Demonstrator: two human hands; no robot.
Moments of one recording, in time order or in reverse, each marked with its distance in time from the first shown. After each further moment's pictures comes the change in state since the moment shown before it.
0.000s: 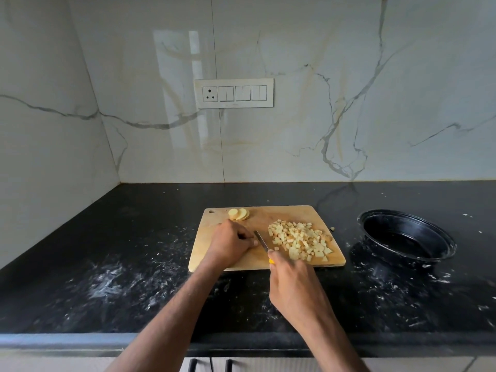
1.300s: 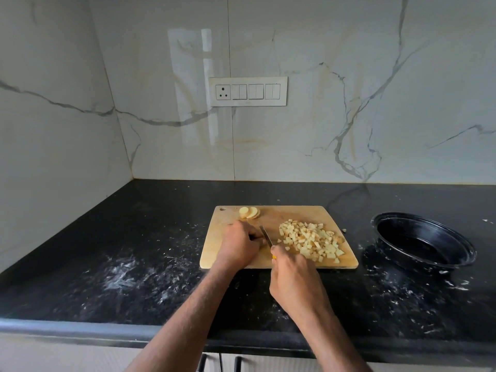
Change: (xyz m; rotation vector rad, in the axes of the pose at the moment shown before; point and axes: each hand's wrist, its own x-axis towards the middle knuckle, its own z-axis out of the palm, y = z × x) left_hand -0.005 -0.005 0.004 0.066 0.074 0.021; right_hand 0.011 -0.018 0.005 -0.087 0.004 0.029
